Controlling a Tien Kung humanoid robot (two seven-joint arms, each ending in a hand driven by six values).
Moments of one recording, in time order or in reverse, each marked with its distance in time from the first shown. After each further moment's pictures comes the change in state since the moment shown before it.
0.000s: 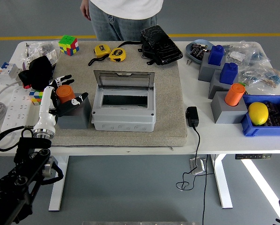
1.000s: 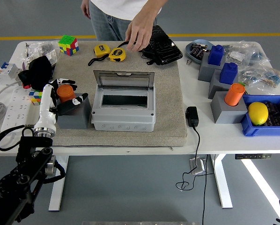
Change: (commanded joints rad) left arm -0.007 -0.007 0.008 -0.004 0.006 0.055 0.000; right arm 0.001 -0.002 -0.004 0.000 0.003 0.000 -0.001
